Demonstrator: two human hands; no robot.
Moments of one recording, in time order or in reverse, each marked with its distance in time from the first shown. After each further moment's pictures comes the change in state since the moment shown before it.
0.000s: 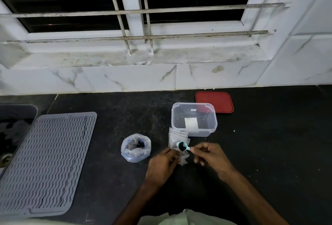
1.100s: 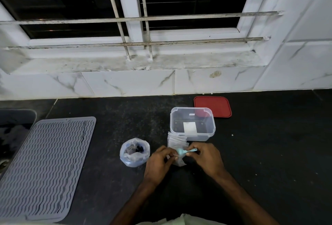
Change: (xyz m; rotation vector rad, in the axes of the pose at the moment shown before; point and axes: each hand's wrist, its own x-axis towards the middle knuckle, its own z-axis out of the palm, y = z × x) left_hand 0.015 -0.012 0.002 -0.368 0.098 -0.058; right_hand 0.020 0.007 0.001 -0.742 0.147 -0.353
